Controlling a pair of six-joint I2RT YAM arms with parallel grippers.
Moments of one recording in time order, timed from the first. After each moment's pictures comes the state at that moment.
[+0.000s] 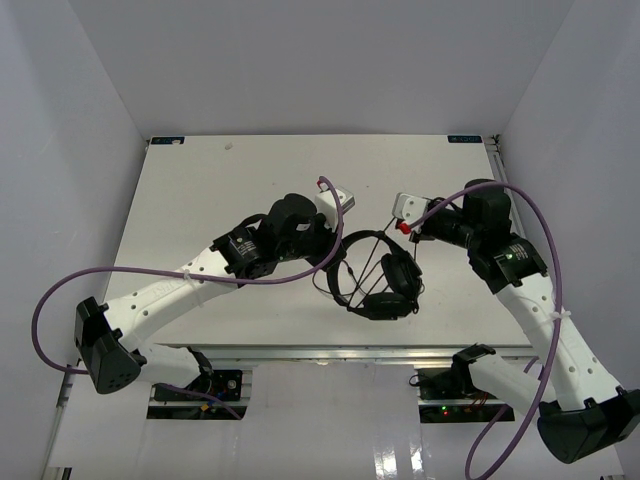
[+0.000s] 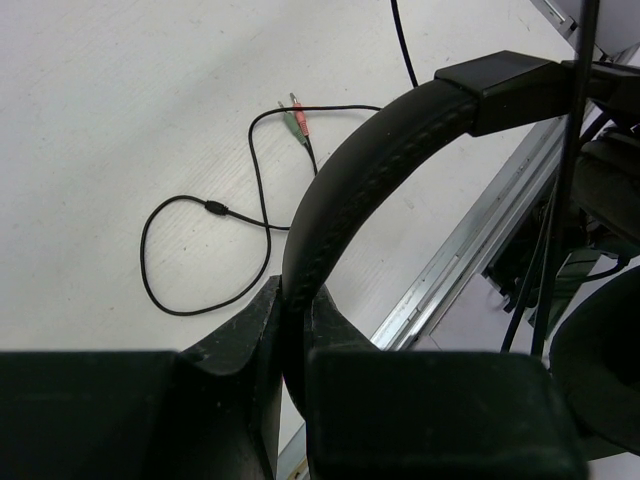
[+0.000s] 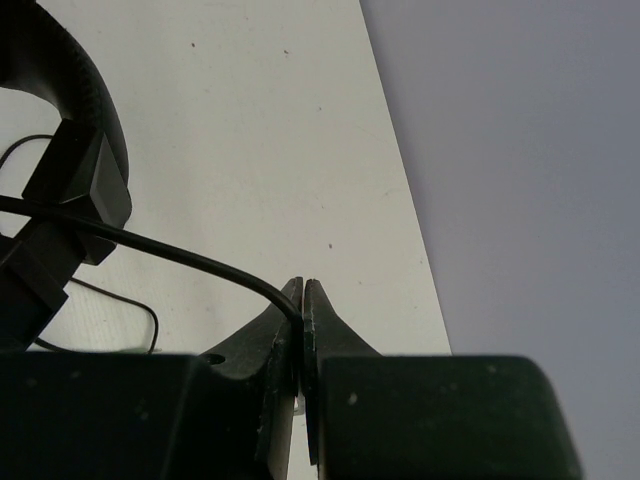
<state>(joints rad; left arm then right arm) -0.94 1.31 1.24 -0.45 0.08 -0.23 0.39 0.95 1.05 -0.45 -0.54 -0.96</state>
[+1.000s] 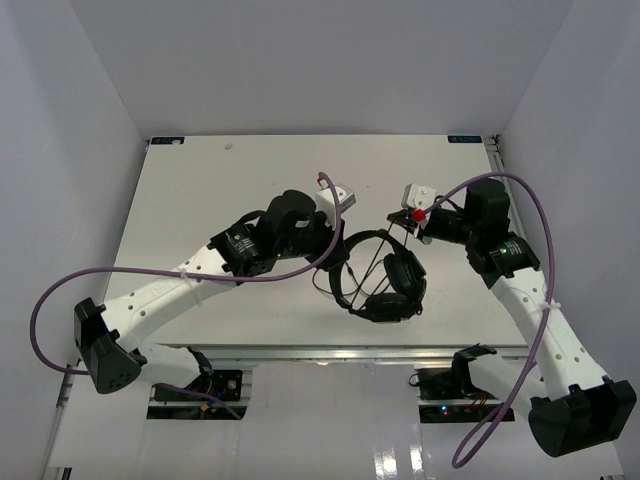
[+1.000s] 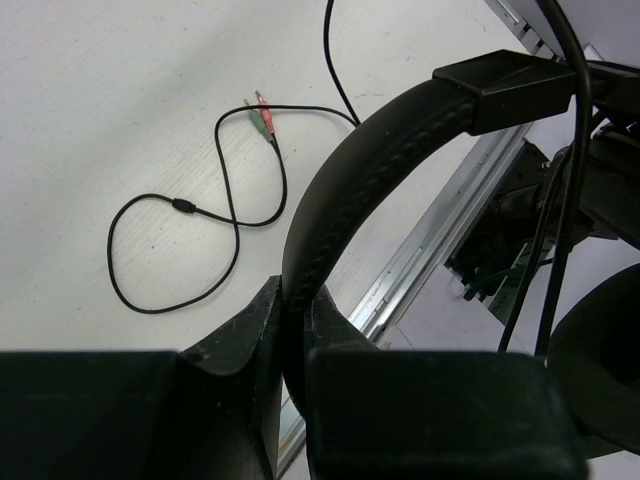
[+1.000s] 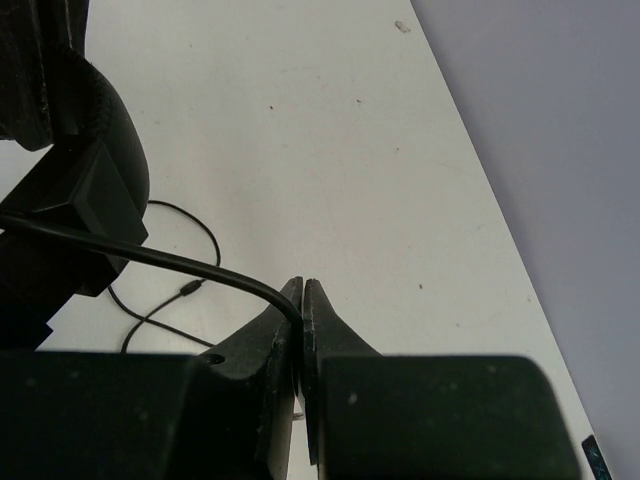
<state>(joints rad) -0.94 1.31 1.28 -0.49 0.15 -0.27 0.29 0.99 0.97 -0.34 -0.81 -0.72</state>
